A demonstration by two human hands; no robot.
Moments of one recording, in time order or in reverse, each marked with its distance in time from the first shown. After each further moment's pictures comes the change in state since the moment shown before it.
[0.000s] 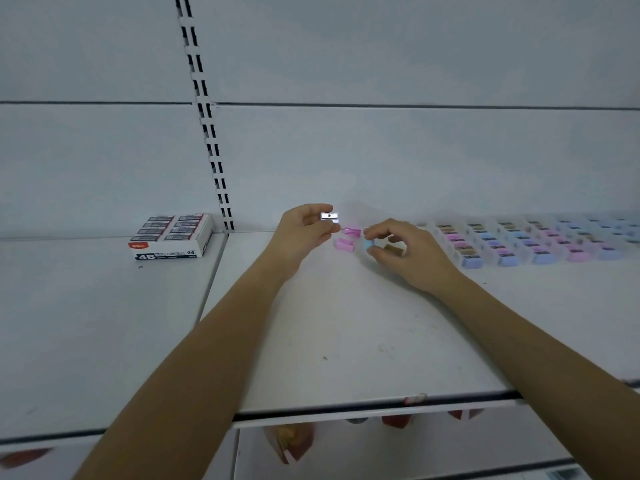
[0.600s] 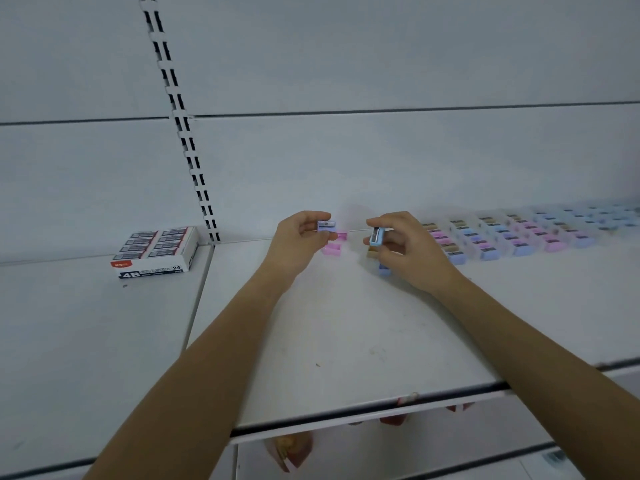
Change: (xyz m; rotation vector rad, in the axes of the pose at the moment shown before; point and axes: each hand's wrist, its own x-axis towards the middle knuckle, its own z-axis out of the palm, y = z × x) left_hand -0.001 -0.004 0.009 0.133 -0.025 0.090; right_hand -0.006 0.003 -0.011 0.213 0.074 0.062
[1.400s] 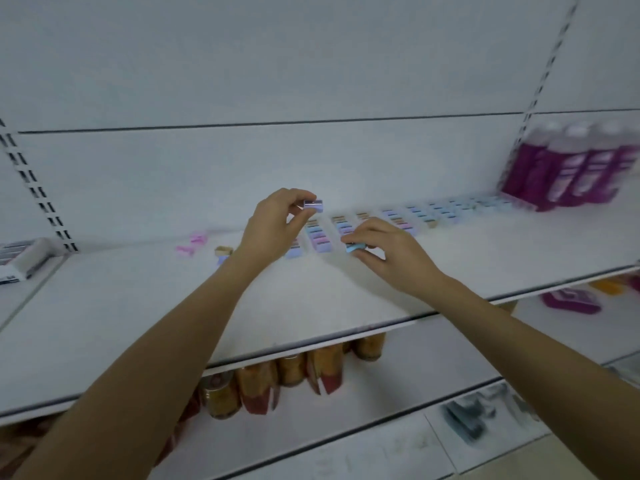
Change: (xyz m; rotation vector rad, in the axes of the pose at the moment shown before) left_hand -0.014 0.047 0.193 0.650 -0.015 0.608; right_hand -0.098 0.025 -0.198 -0.570 0.010 -0.271
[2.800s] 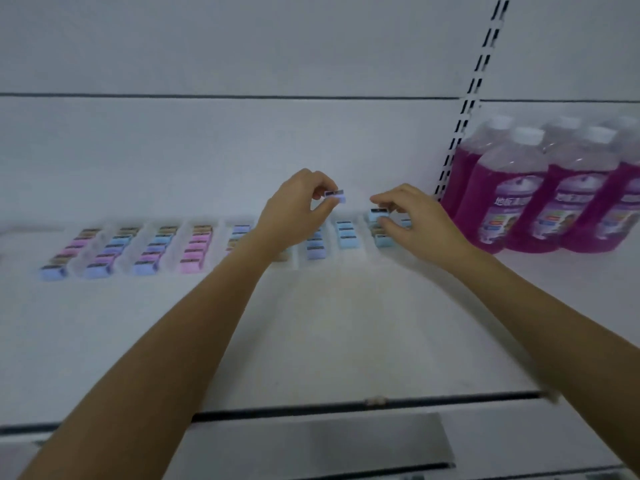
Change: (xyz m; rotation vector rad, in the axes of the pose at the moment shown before) left_hand 0.166 0.124 0.278 0.206 -0.063 -0.149; right_hand 0.002 0.336 -0.153 0.051 -0.098 0.031
